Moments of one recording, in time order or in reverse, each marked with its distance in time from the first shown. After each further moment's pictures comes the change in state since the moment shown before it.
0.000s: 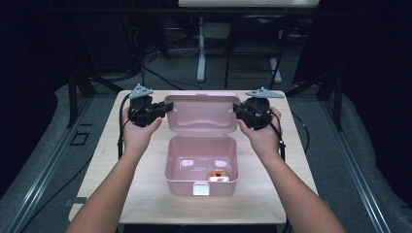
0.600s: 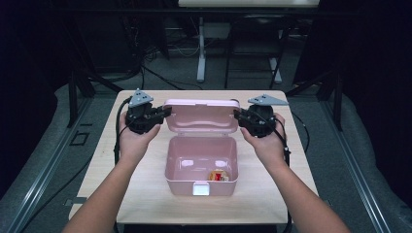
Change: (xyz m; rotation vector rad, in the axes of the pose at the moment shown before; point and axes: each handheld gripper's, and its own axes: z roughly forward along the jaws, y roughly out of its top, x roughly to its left) left arm -0.020 -0.003 -0.019 0.021 0.045 0.114; right arm 0.005 -0.010 -0.022 0.000 0.043 -0.041
